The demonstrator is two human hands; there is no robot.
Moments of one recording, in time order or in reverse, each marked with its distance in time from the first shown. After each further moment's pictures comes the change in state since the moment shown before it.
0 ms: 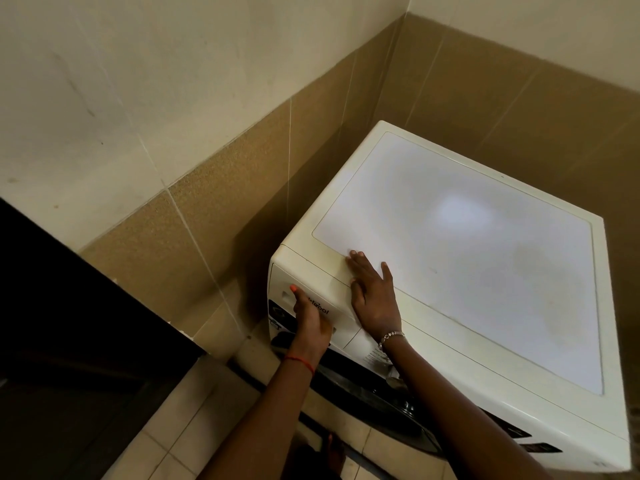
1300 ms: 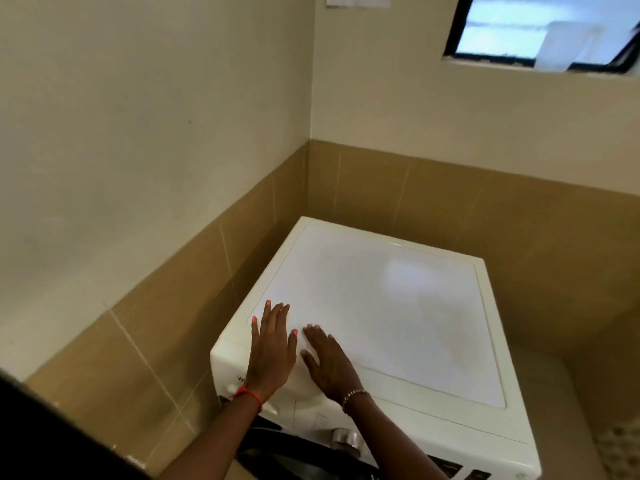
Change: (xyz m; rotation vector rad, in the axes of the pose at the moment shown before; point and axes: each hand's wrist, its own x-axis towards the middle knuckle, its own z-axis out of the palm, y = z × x) left_hand -0.047 0.029 0.075 1.814 -0.059 1.247; right_hand -0.024 0.010 -0.065 -0.003 -0.110 0.060
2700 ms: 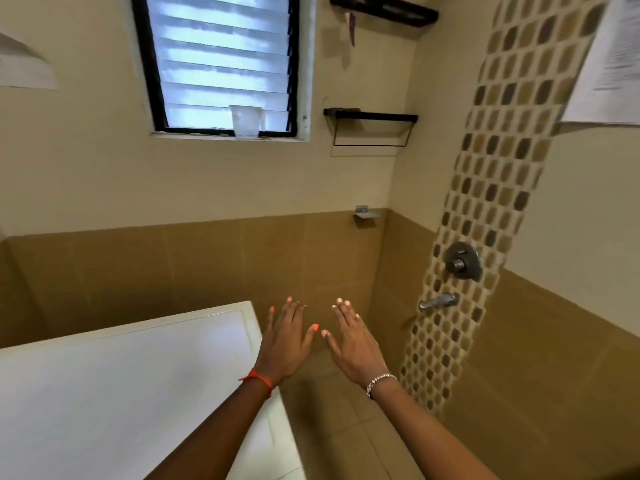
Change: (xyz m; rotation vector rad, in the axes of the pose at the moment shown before) left_hand 0.015 0.425 0.082 -0.220 -0.155 0.855; right_hand -0.216 0.234 -0.293 -0.362 0.624 0.548
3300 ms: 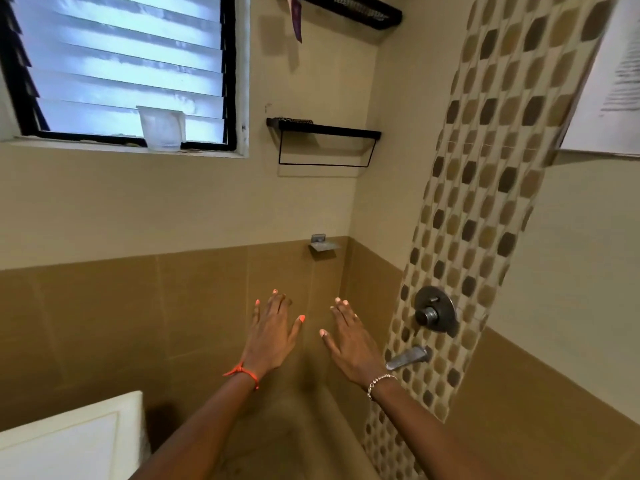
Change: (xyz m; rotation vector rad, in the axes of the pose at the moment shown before) left_hand 0.273 0.045 0.110 -0.036 -0.011 0.016; right_hand 0.199 0.191 -0.041 -0.006 -0.015 0.076
